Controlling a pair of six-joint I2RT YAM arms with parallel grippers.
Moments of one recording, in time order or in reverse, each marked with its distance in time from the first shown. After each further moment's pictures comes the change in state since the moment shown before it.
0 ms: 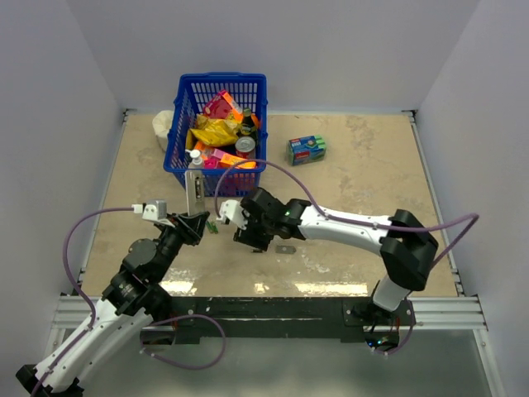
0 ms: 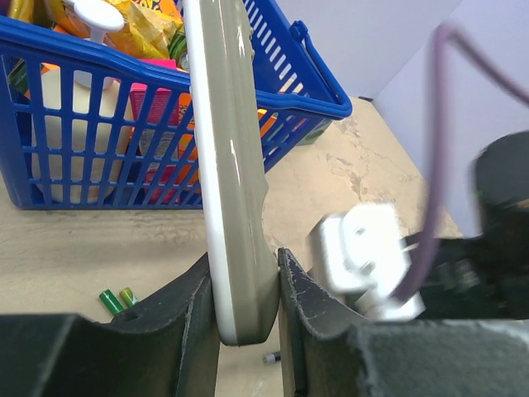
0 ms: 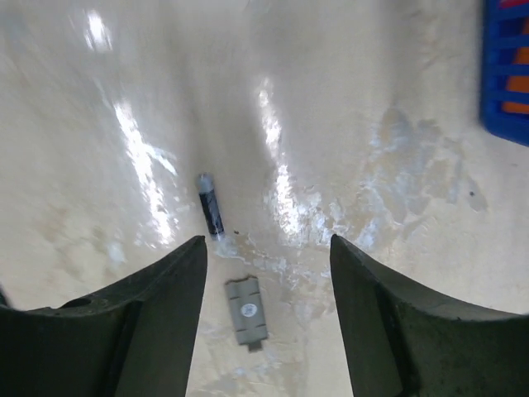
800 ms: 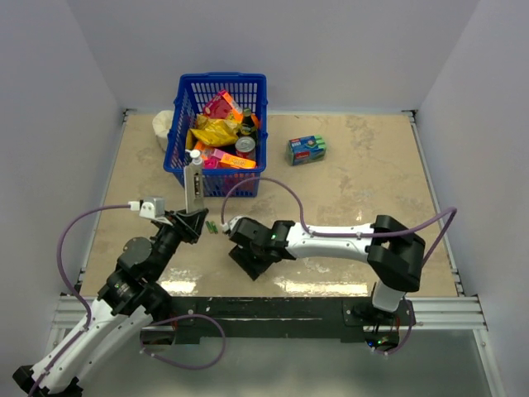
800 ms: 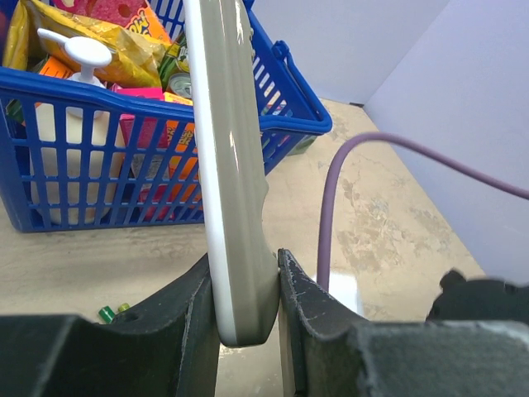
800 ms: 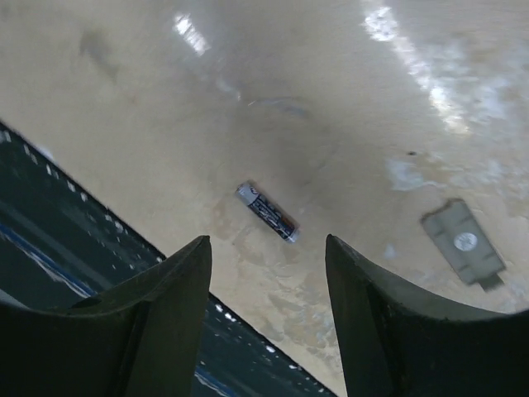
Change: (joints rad) left arm 0.000 0.023 0.063 -0.013 0.016 0.031; right arm 0.130 -0.004 -0.029 -0.093 0.076 0.824
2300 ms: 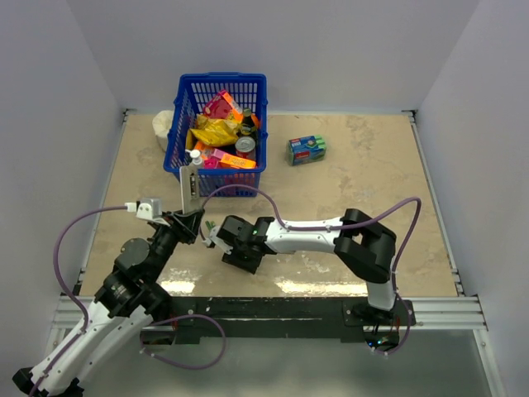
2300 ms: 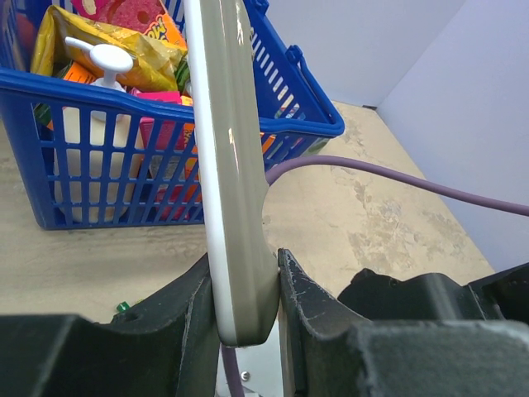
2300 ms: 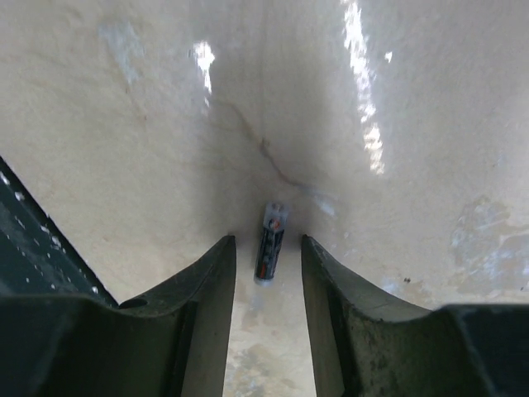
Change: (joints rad) left arm 0.000 -0.024 0.021 -0.056 -0.029 0.024; right arm 0.014 0.208 0.123 0.002 -0.102 -0.473
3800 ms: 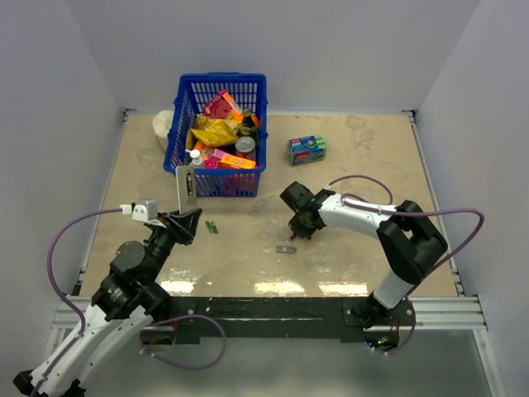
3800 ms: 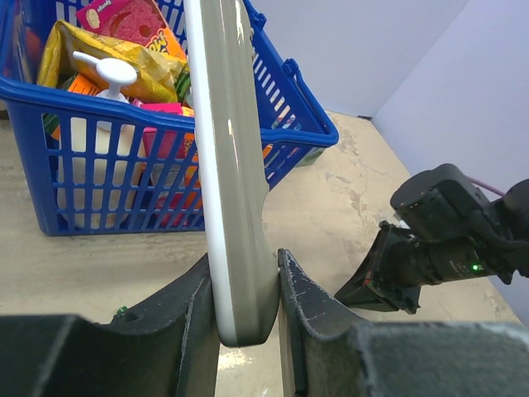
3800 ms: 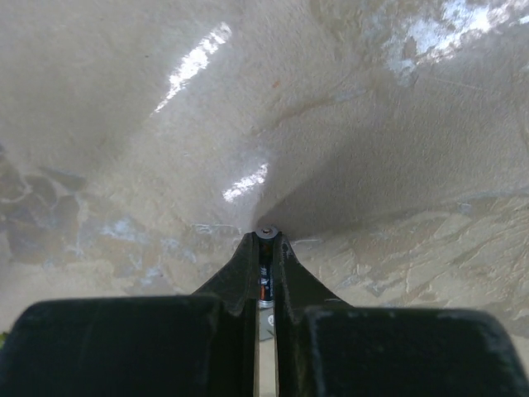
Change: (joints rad) left arm 0.000 -0.039 0.013 -0.023 -0.006 0.000; right arm -0.444 -0.267 -0.304 -0.059 0.299 1.509
